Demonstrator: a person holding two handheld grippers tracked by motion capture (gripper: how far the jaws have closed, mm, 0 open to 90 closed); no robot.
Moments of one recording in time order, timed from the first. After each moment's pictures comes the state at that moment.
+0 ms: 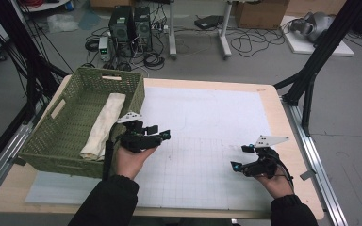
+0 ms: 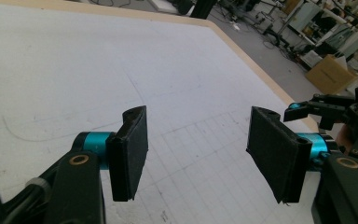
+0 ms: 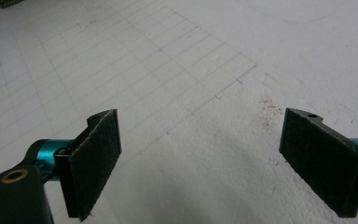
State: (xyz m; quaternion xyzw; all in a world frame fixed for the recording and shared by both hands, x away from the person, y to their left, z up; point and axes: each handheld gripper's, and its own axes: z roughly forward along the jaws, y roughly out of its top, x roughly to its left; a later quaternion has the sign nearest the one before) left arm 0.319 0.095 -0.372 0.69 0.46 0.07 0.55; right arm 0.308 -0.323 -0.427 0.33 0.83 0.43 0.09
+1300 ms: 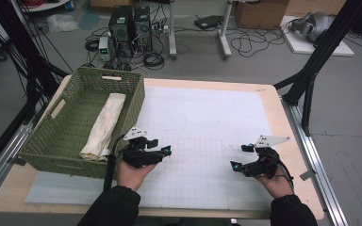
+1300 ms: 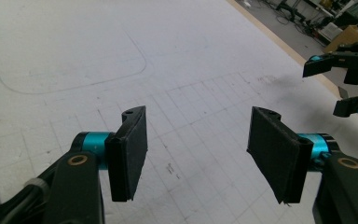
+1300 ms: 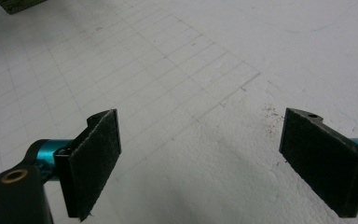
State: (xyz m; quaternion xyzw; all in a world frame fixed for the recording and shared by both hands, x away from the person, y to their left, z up) left arm 0.294 0.089 -0.400 0.73 0.45 0.09 0.51; right arm 0.306 -0.322 -0.423 0.32 0.83 0.44 0.09
